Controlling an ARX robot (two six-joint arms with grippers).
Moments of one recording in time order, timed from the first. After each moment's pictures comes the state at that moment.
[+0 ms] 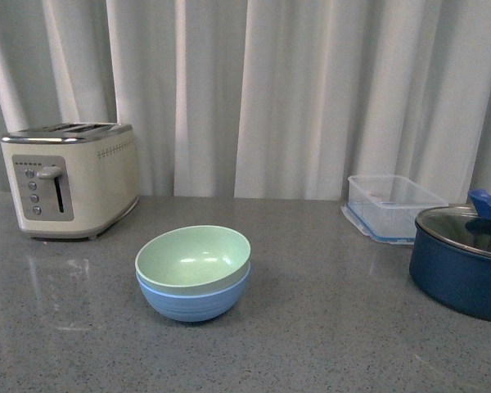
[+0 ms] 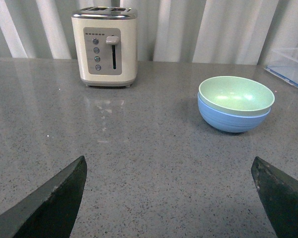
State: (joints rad) left arm 0.00 0.00 0.02 0.00 0.00 0.00; right arm 0.00 0.72 0.10 0.62 0.00 0.00
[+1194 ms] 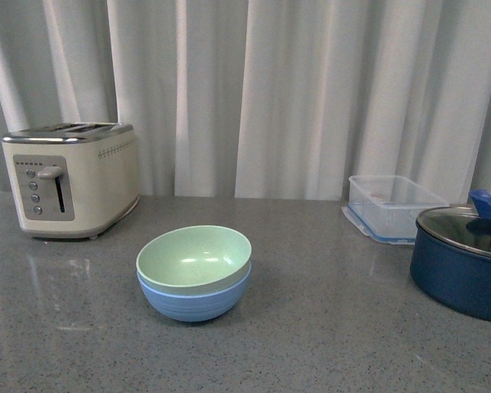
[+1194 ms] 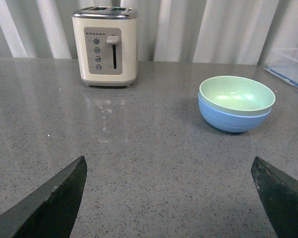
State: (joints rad) left arm 0.00 0.00 0.02 0.00 0.00 0.00; right arm 0.00 0.09 0.01 0.07 0.00 0.00
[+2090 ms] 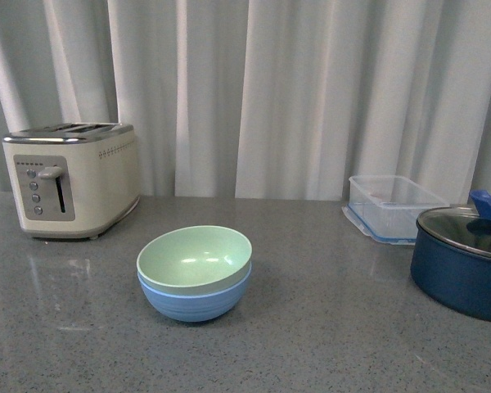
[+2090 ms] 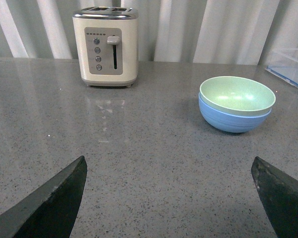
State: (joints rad) left arm 0.00 0.00 0.02 0.00 0.00 0.00; right arm 0.00 0.00 0.01 0.00 0.00 0.00
